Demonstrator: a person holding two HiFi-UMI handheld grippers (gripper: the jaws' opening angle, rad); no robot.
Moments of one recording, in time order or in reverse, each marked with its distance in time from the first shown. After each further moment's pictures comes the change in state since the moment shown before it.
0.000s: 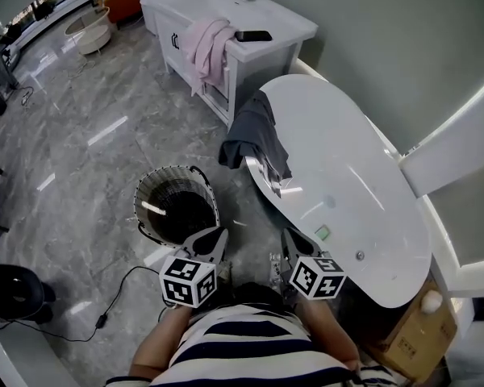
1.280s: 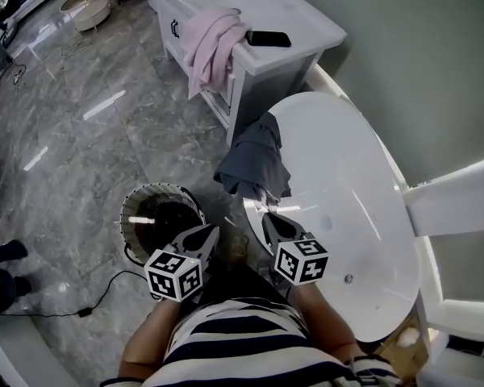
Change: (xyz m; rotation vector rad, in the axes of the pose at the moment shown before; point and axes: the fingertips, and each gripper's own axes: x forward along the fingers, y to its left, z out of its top) left arm 0.121 0.100 0.067 -0.175 0.039 -0.021; right arm 0.186 -0.001 0.102 -0.173 0.165 0.131
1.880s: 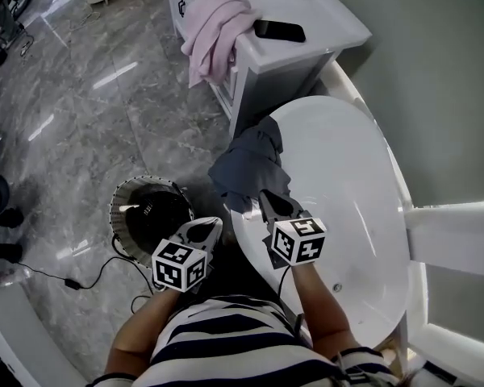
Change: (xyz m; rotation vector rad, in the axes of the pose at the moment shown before) left arm 0.091 0.012 0.003 -0.009 0.094 0.077; right arm 0.076 -0.064 0.059 -0.091 0.047 0.102
